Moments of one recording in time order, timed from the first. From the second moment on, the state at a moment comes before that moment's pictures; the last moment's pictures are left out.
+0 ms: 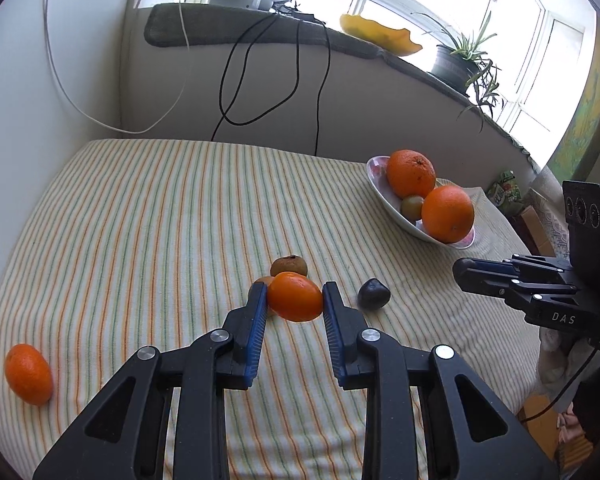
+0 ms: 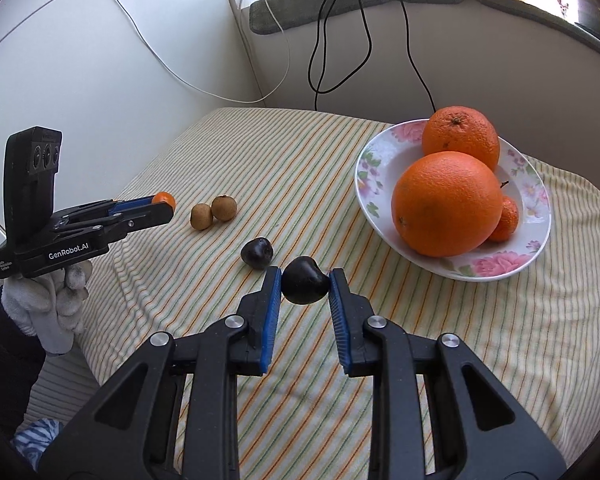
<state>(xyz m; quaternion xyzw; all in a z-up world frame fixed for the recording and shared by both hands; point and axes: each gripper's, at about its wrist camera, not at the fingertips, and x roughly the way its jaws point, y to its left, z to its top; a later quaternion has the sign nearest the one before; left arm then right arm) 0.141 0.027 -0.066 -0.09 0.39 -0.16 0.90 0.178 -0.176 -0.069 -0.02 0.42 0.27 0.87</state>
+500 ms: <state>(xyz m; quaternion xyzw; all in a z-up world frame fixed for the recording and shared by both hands) 0.176 -0.043 -0.053 -0.08 0.37 -0.21 0.90 0.193 -0.244 -0.044 0.00 0.39 0.22 0.89</state>
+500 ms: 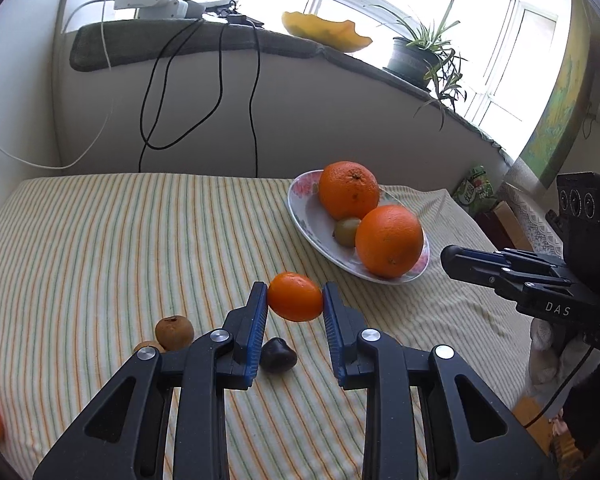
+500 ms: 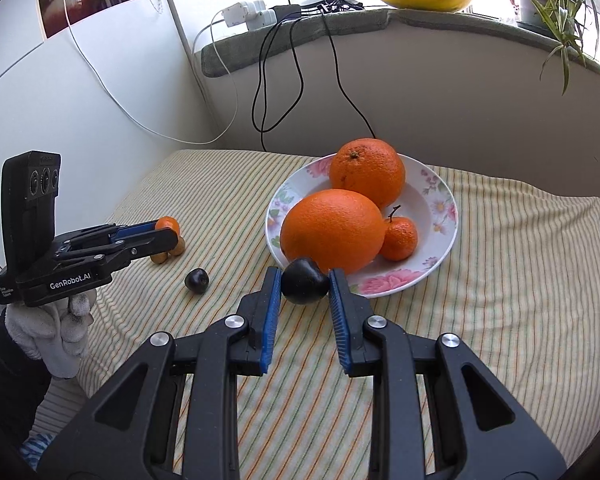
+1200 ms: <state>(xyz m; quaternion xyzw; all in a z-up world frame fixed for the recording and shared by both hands) 0.221 -0.089 -0.060 -0.07 0.39 -0.22 0.89 0.260 -0.305 -0.059 0.04 0.40 0.16 0.90</state>
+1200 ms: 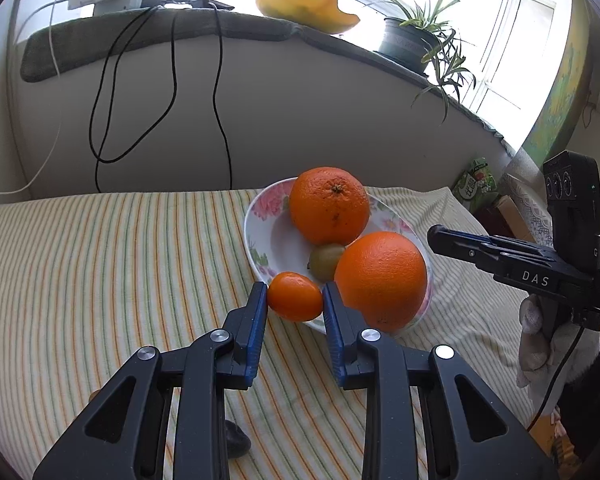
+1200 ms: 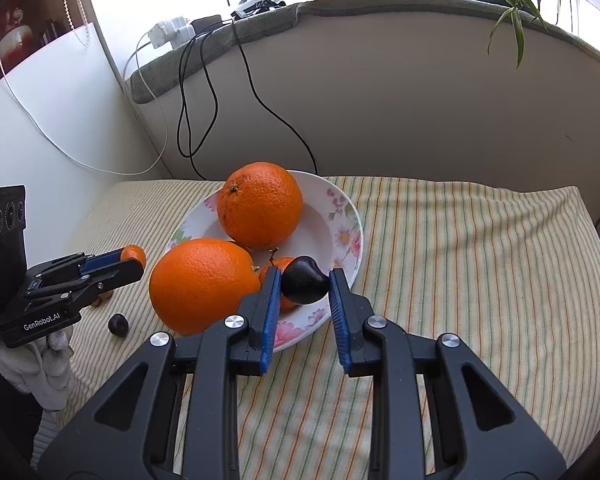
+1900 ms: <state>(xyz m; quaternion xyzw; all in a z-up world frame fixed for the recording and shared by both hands) 0.234 -0.099 -0.059 -0.06 0.39 -0.23 0.89 0.284 -0.311 -0.067 0.07 0.41 0.16 0.90</state>
